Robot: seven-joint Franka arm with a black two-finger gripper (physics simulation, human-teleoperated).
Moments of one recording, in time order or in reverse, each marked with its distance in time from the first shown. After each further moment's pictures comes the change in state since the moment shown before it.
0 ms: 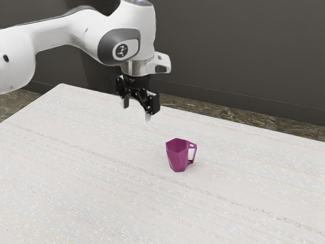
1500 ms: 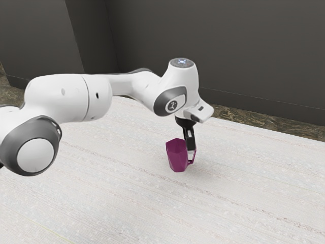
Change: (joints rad) arm 0.064 0.546 -0.148 0.282 0.009 0.396 0.695
